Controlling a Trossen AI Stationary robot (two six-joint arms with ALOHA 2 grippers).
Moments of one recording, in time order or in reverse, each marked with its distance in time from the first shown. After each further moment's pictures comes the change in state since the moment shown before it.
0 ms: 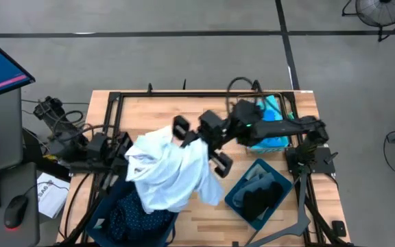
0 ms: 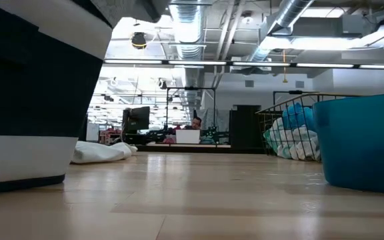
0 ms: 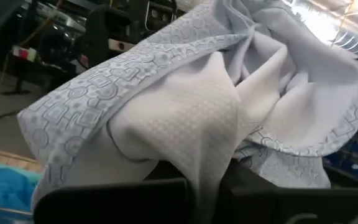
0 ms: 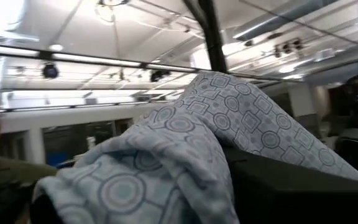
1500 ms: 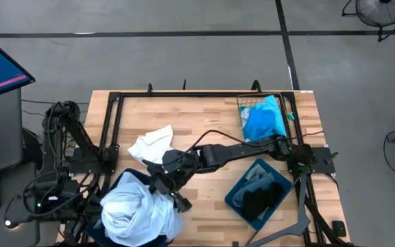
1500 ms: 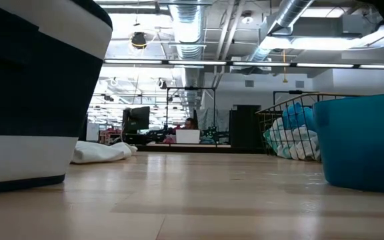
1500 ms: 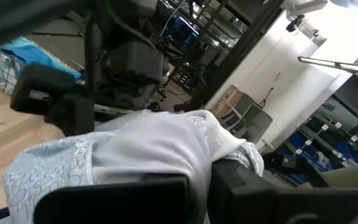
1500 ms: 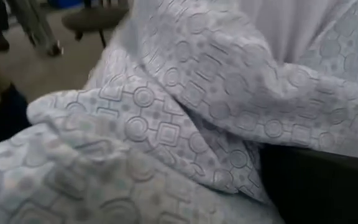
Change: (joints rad) left arm -0.649 0.251 -0.001 0.006 -0.783 -0.418; right arm 0.074 0.448 0.353 -0.843 0.014 -0.637
